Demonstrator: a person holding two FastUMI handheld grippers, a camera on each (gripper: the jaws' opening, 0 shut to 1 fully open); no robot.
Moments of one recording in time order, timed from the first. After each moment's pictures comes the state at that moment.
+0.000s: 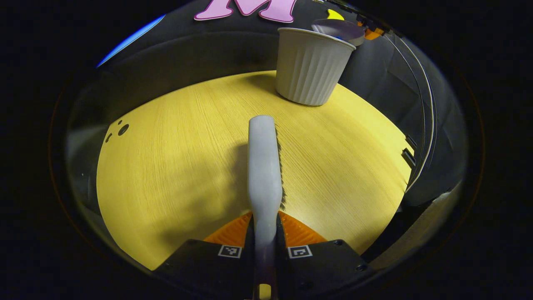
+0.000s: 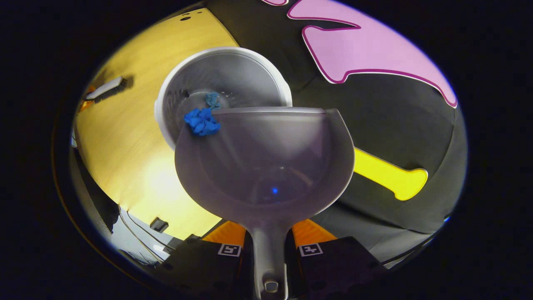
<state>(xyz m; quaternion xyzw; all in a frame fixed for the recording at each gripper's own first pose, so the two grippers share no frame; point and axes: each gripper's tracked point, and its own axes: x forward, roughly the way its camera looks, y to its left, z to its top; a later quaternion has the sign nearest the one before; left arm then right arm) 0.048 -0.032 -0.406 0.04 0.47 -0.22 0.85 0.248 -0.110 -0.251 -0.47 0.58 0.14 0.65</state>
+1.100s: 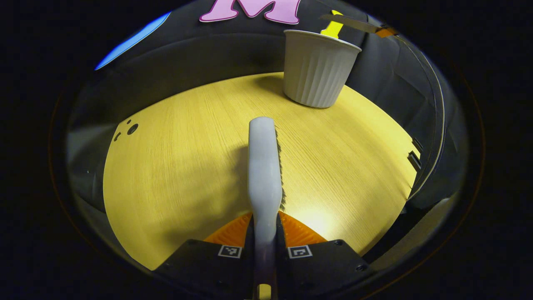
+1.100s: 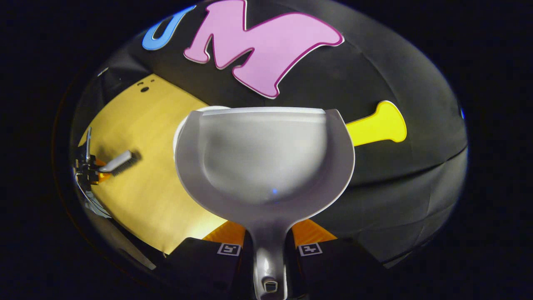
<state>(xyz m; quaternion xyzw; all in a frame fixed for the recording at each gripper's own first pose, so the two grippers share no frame) 0.048 -0.022 -0.399 0.05 0.48 -0.18 0.86 0.210 -0.109 -0.186 -0.21 0.49 0.10 0.84</state>
